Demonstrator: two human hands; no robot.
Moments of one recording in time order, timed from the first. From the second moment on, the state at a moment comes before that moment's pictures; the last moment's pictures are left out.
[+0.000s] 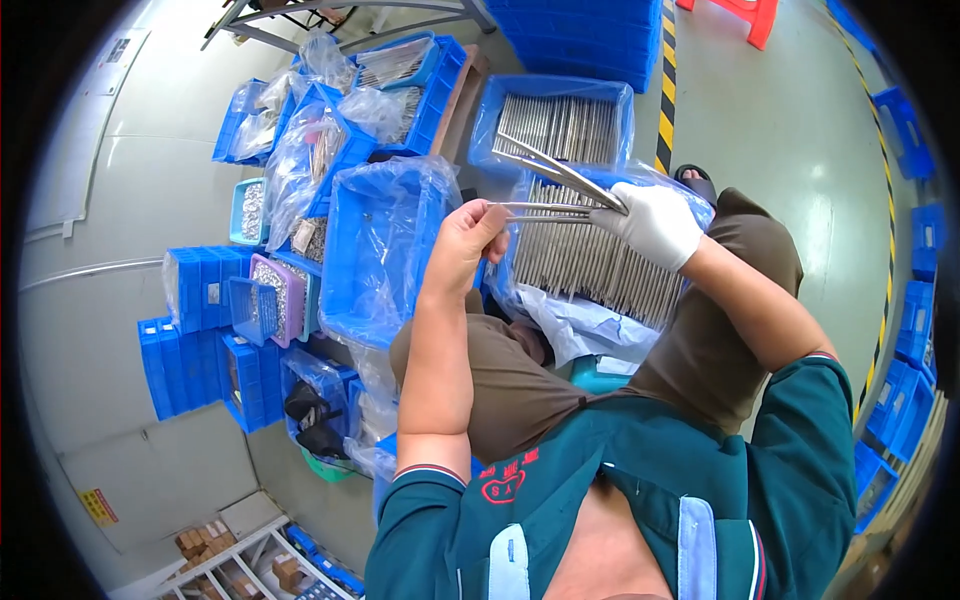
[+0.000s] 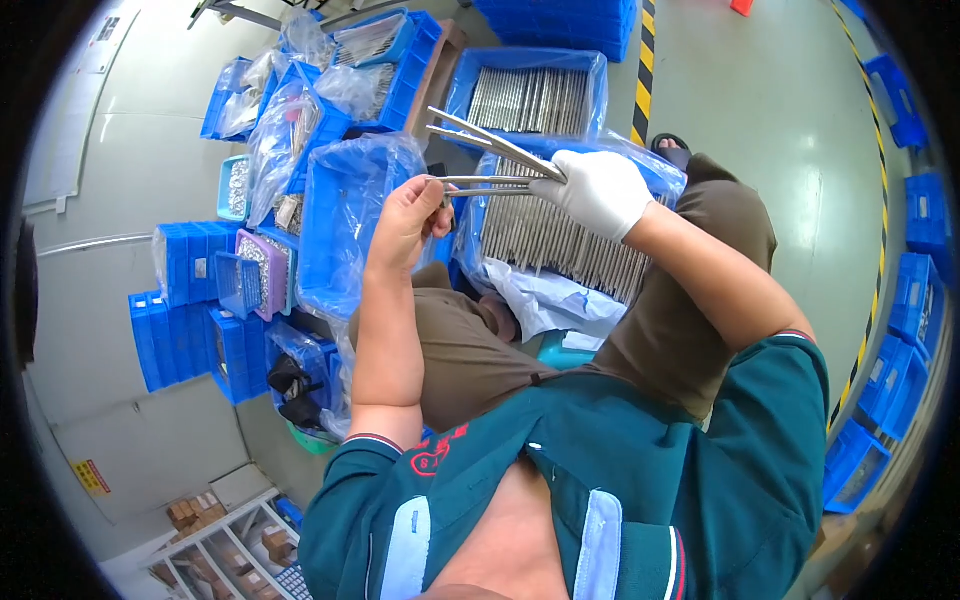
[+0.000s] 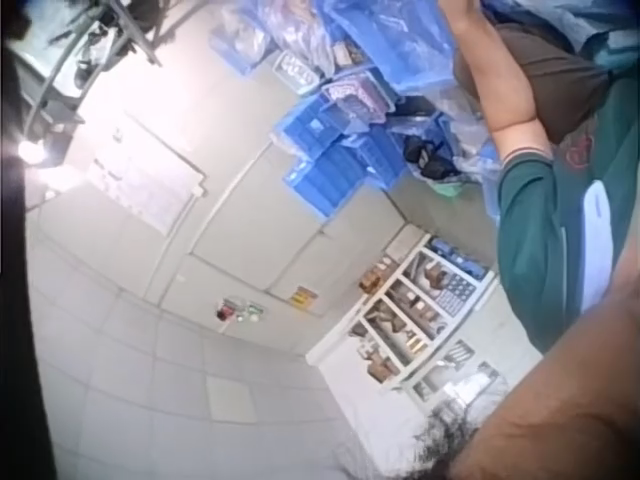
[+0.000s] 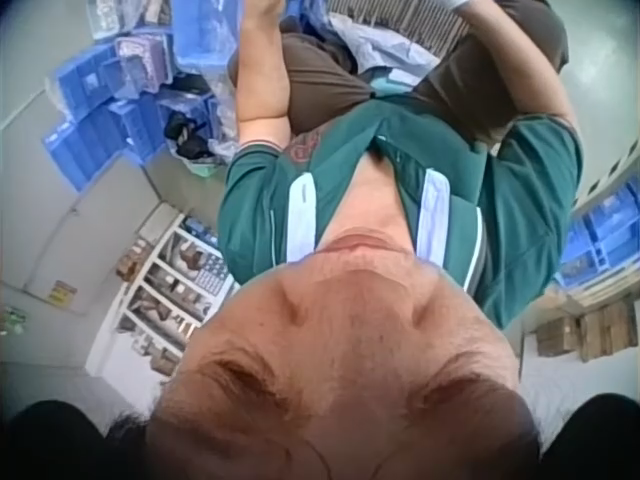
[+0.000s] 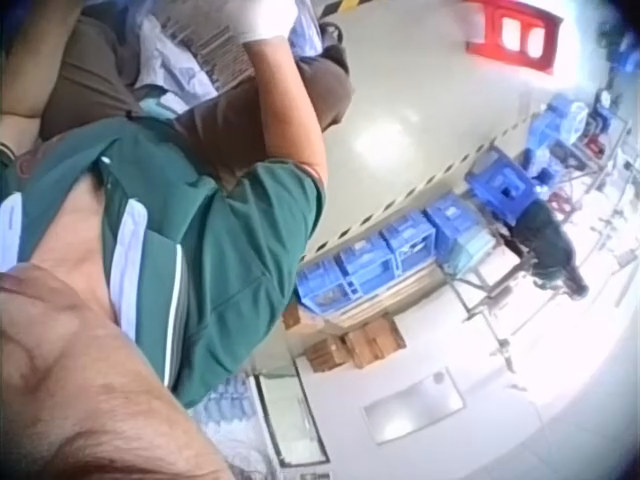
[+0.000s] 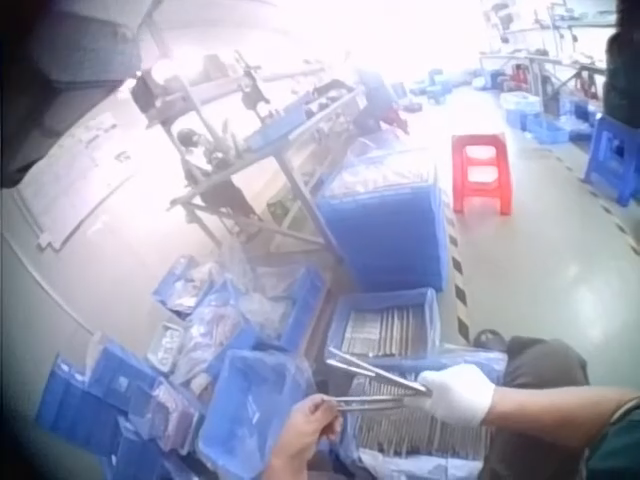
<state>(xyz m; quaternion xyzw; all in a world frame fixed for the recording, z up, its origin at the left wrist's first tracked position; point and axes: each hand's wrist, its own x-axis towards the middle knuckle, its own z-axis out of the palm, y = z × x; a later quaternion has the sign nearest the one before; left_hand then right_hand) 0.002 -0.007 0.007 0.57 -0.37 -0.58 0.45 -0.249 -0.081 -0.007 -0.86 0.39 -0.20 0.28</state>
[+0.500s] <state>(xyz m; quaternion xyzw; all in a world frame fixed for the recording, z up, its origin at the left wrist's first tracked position) 0.011 0.005 0.016 0.51 -0.45 -0.58 0.45 -0.235 -0.078 -0.016 -0.55 0.35 -0.05 0.75</state>
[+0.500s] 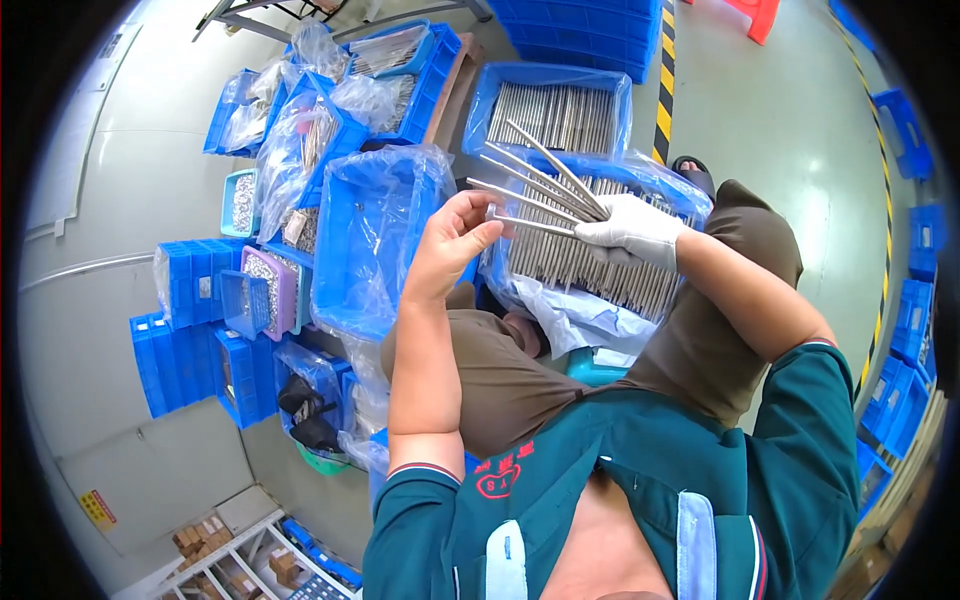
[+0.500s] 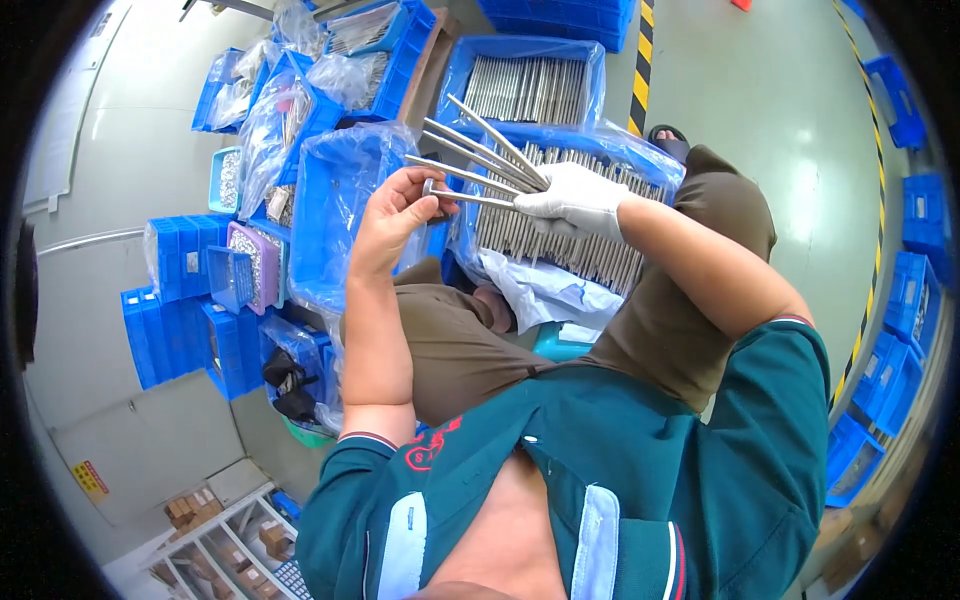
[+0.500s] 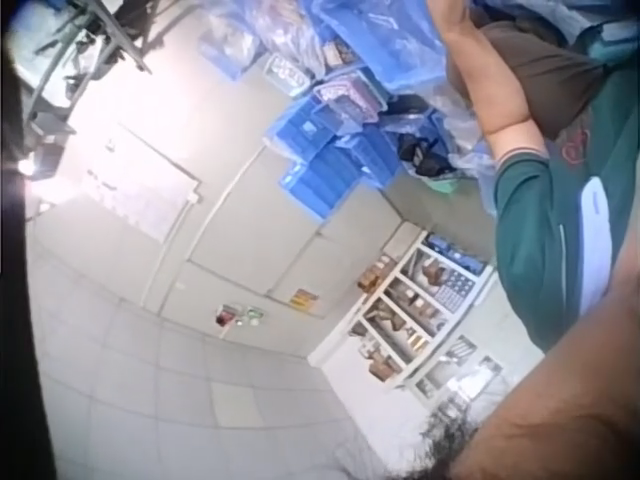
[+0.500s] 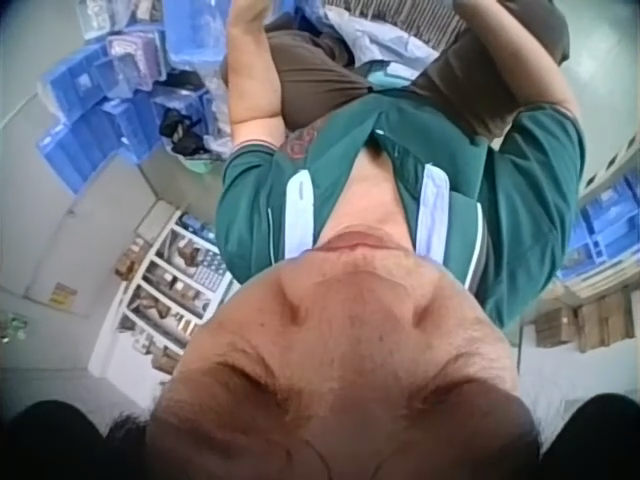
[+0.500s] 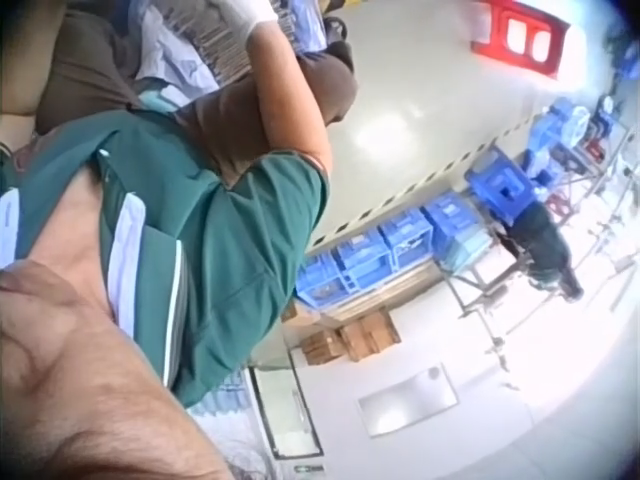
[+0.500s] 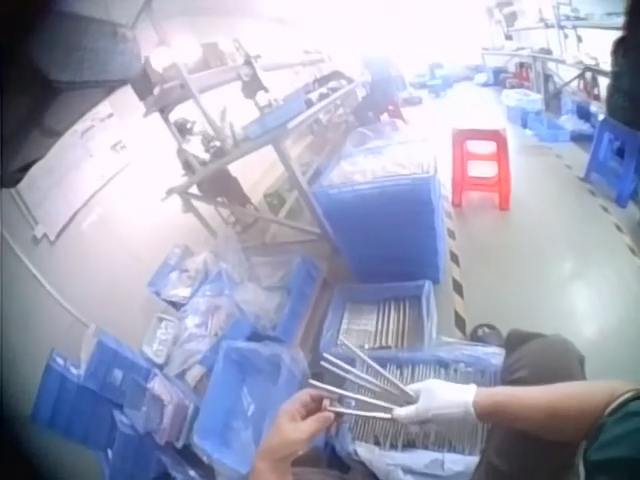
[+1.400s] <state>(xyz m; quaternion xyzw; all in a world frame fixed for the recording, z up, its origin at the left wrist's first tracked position) 0.019 0.006 0.015 0.50 -0.31 -0.57 0.57 -0.235 -0.071 -0.001 -0.70 0.41 -0.06 0.59</state>
